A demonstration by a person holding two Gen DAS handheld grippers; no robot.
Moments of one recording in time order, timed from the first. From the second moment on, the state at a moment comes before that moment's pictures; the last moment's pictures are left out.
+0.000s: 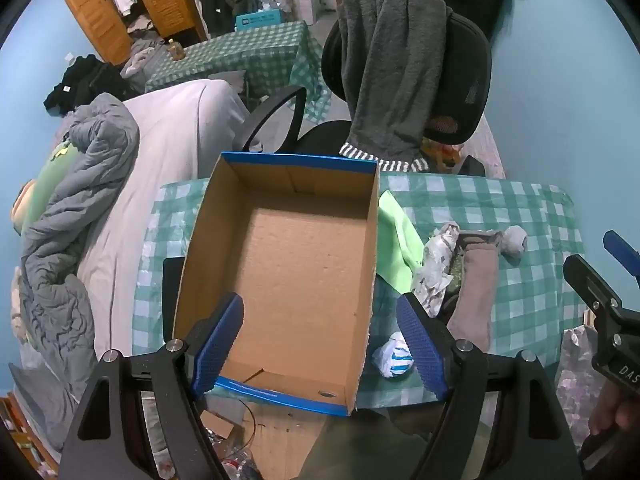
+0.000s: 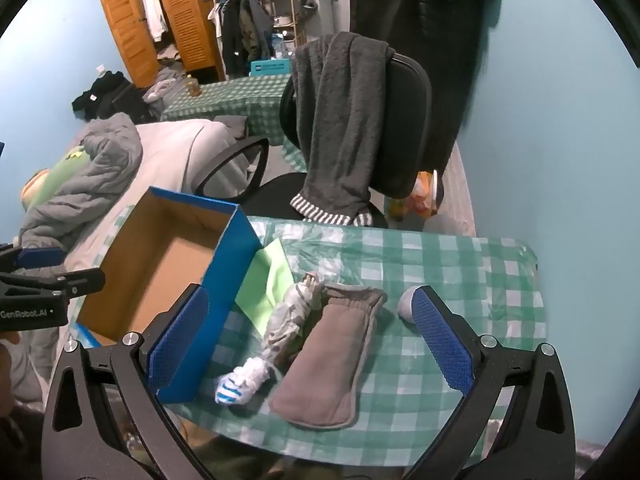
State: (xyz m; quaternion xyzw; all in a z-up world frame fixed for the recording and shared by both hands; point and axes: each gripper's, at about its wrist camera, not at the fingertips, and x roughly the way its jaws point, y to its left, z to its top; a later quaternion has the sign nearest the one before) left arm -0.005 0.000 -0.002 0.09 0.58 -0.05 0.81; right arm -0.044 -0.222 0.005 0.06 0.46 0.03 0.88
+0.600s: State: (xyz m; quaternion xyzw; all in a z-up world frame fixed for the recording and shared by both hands) left arm -0.004 -0.002 0.000 0.08 0.58 -0.06 0.81; right arm -0.044 -0.223 0.004 0.06 0.47 0.03 0.88
